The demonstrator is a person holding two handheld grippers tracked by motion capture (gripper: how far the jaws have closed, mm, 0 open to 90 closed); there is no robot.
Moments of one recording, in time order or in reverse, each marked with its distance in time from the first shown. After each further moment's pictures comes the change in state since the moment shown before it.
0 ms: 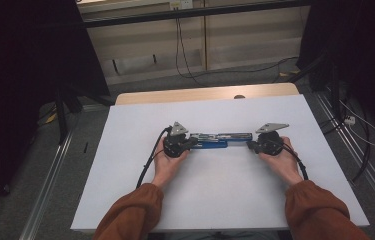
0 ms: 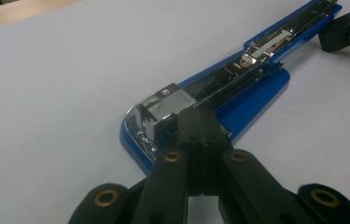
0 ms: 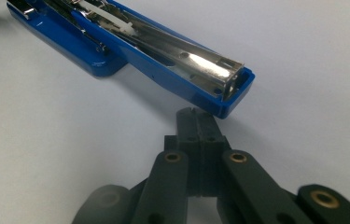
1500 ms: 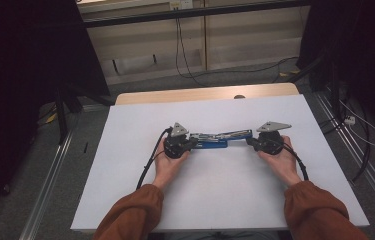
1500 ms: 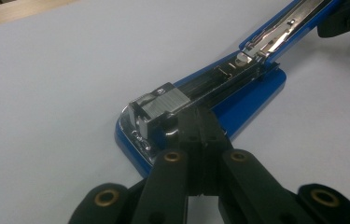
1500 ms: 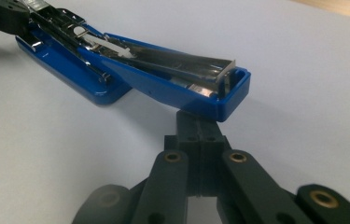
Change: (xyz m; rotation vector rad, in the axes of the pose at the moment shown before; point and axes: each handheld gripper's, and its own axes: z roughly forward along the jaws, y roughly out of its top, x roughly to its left) left arm -0.003 -0.001 0.000 -0.001 0.003 -0.001; right arm 0.002 0.003 -0.003 -0.095 -0.019 0.007
